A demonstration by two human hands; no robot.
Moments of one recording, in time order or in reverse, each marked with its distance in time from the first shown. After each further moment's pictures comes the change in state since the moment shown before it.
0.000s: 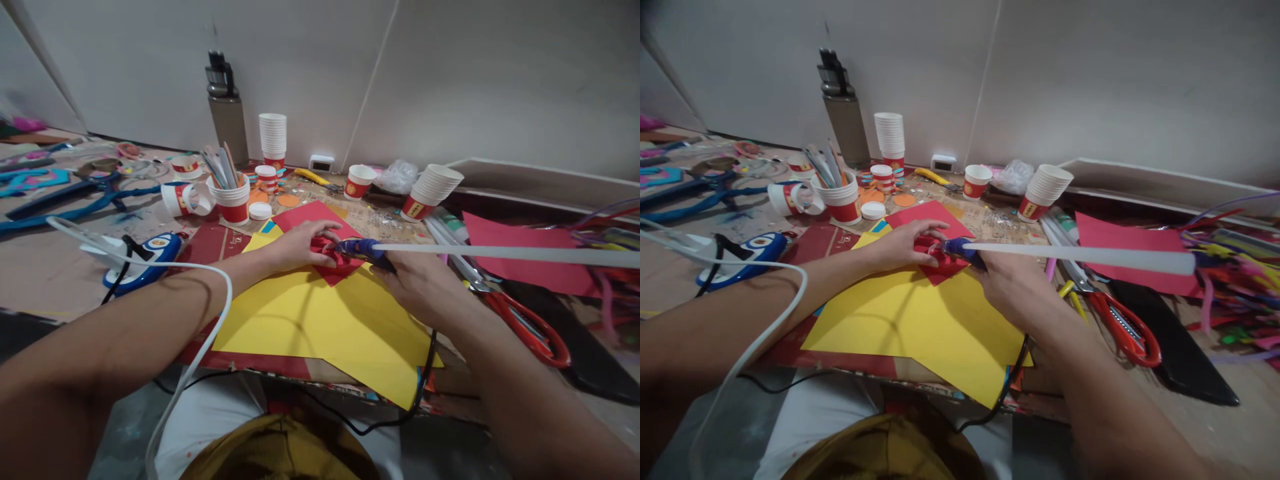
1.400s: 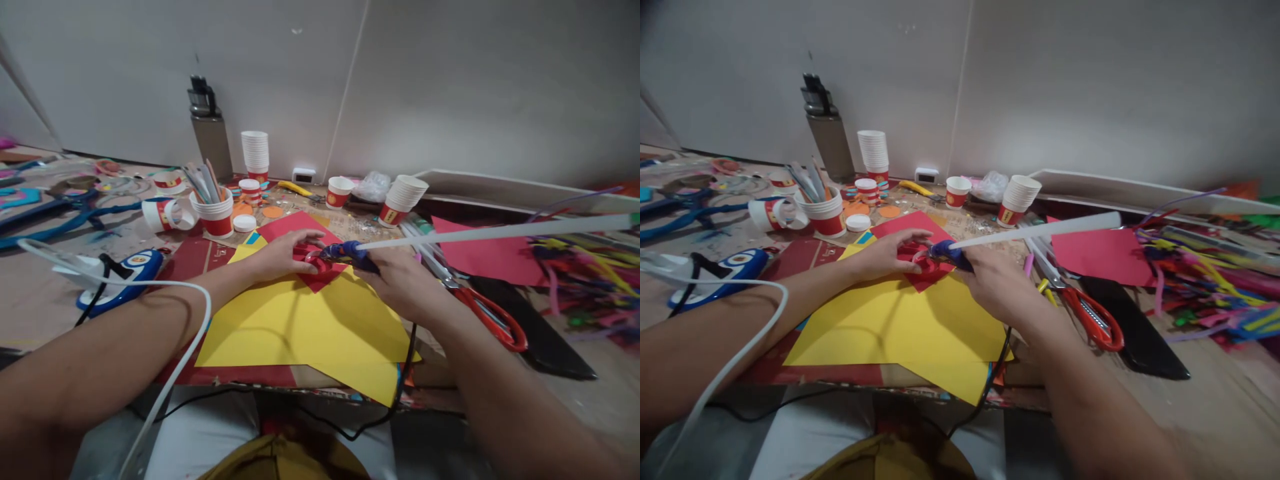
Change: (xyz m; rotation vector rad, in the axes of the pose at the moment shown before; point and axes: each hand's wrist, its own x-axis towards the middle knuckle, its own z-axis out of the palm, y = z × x) left_hand -0.003 0.010 -0.001 -0.042 -0.002 -0.026; right_hand -0.004 0.005 -0.010 0.110 -0.044 0.117
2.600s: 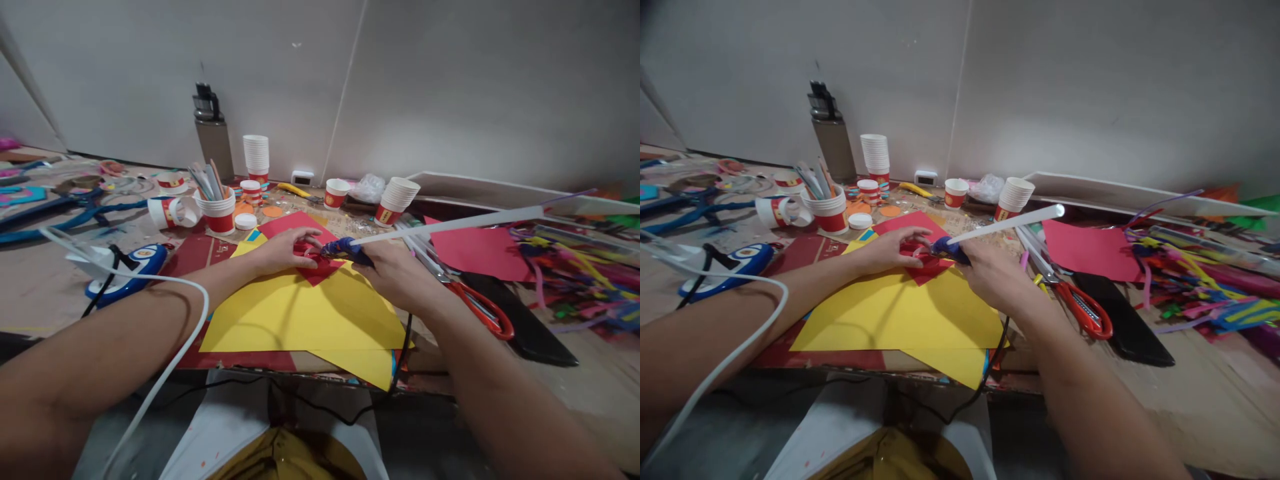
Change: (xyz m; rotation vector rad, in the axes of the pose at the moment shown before) left_hand 0.004 -0.008 0.002 -0.037 -0.028 0.036; right_hand -0.002 0.000 0.000 -0.116 0.018 -0.046
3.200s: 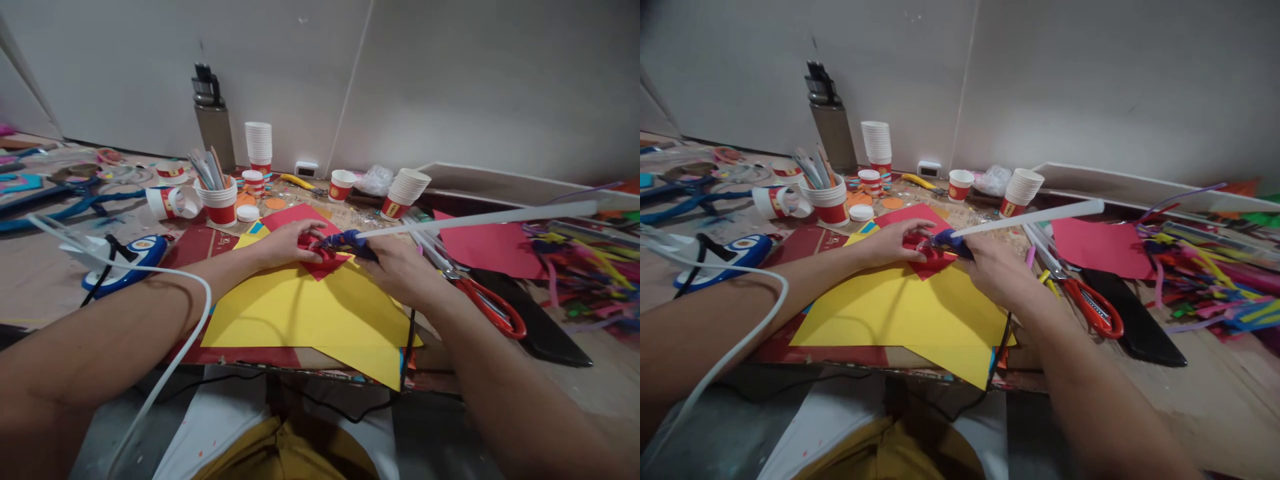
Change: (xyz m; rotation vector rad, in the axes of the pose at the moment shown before) left_hand -0.002 0.005 0.000 0.037 0.020 -0.015; right_hand 0.004 -0.003 0.007 0.023 0.001 0.019
